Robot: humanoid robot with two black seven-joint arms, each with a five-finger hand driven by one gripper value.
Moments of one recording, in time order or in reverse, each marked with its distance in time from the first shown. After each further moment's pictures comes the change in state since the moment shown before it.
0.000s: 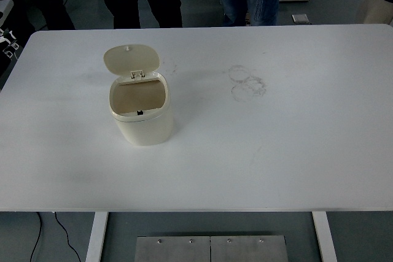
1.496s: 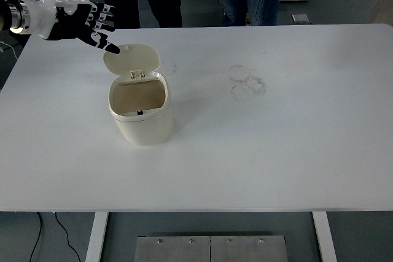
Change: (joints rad) left arm -0.989 0.093 1.150 -0.521 0.045 -0.028 0.376; right arm 0.000 0.000 0.000 0.000 0.000 0.000 0.000
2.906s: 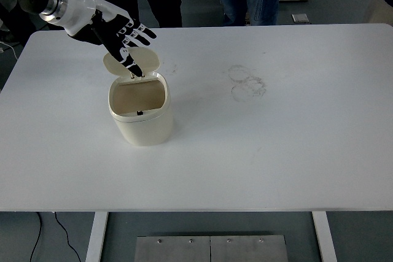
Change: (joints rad) left arm -0.185 -0.132 0.010 -0.090 0.000 -0.089 0.293; right arm 0.000 0.000 0.000 0.000 0.000 0.000 0.000
